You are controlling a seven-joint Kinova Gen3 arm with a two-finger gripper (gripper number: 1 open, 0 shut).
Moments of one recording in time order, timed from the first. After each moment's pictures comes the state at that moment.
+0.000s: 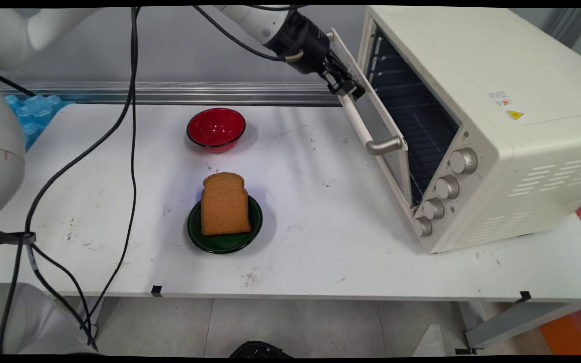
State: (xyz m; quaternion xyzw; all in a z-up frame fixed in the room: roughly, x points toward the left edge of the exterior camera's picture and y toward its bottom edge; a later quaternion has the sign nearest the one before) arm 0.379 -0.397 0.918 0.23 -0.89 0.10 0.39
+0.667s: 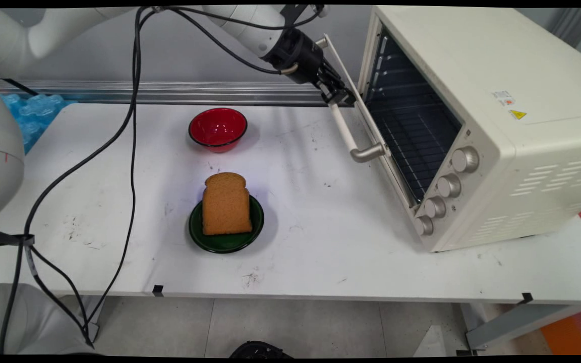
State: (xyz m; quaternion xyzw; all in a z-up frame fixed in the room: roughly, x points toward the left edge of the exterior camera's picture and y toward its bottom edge) arm 0.395 -0.396 0.894 0.23 -0.89 0.11 0.39
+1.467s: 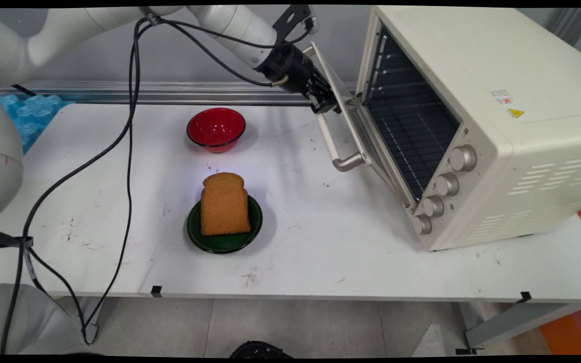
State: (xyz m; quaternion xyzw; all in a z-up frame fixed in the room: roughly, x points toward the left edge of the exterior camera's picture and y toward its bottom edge) arm 0.411 -0.395 0.876 0.21 -0.89 0.12 0.38
